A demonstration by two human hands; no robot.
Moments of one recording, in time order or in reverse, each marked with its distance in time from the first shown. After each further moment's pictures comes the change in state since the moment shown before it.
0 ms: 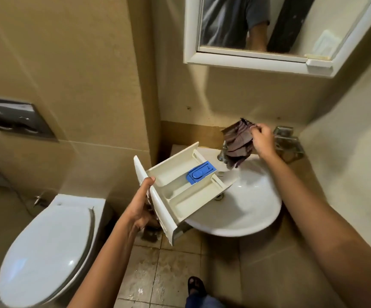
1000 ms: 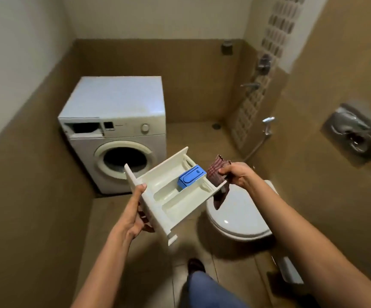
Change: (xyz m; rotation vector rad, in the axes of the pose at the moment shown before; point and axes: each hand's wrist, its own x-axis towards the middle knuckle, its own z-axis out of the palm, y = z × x) left_hand -0.397 -0.213 -0.404 -0.858 1.046 0.294; right_hand -0.592 -0.233 0.459 -0.025 -1.644 0.210
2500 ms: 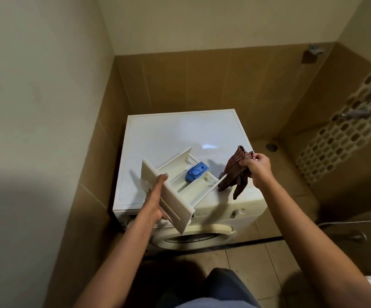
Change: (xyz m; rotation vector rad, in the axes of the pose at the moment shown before) left_hand 0.485 0.472 -0.213 -0.103 0.122 -0.127; right_hand 0.430 -0.265 0.456 -0.006 0.301 -0.224
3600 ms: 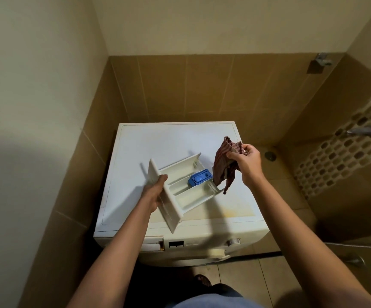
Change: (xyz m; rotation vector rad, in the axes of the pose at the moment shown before) left_hand 0.077 0.069 0.061 0.143 0.107 0.081; right_hand 0.058 -0.068 0.046 0.020 -0.102 -0.160
